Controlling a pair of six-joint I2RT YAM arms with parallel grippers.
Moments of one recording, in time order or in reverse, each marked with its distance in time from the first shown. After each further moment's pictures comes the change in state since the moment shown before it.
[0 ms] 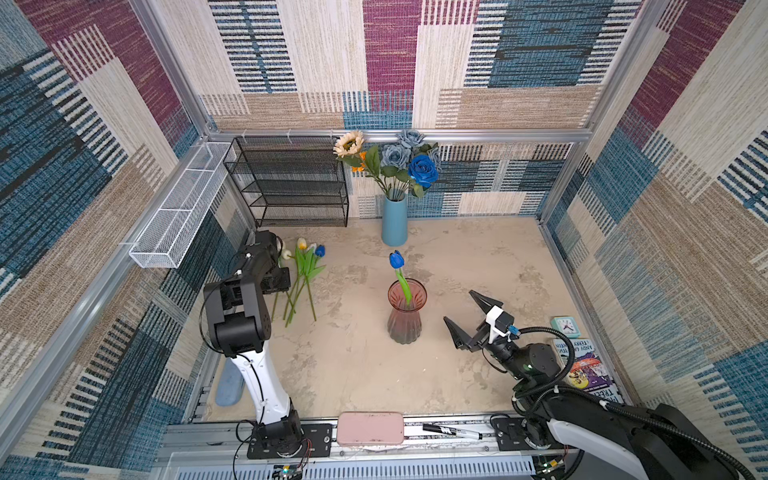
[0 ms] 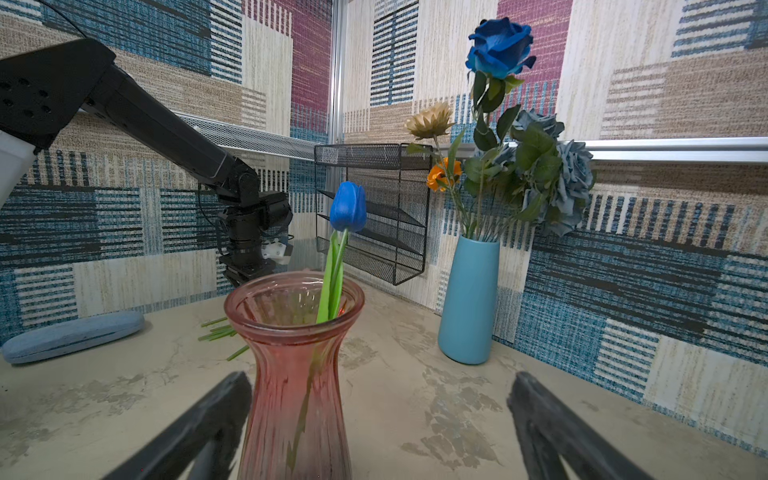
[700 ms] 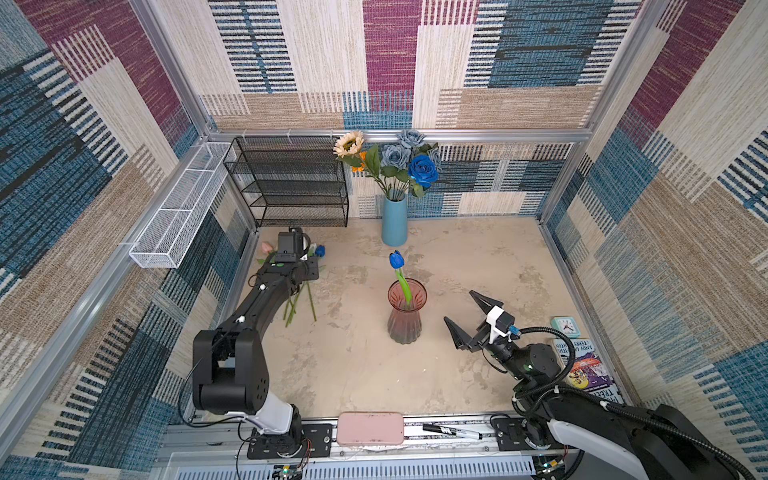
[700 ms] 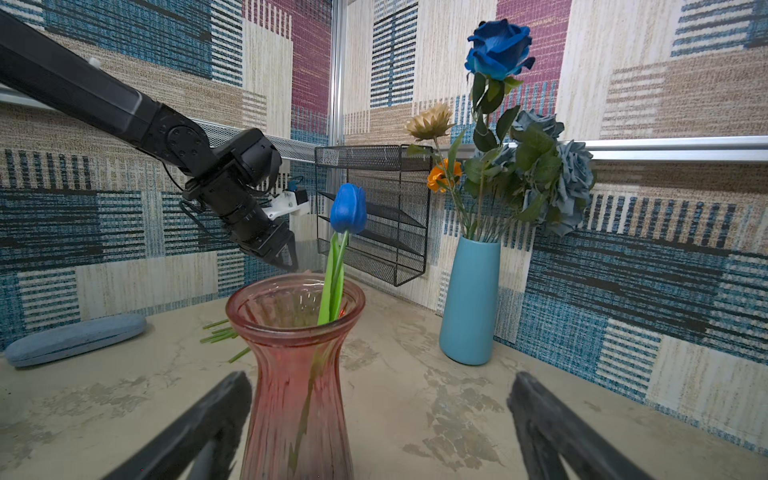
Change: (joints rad) left arm -0.211 -0.437 -0.341 0.358 0.039 -0.101; right arm 0.000 -0.009 -0.001 0.001 0.000 0.007
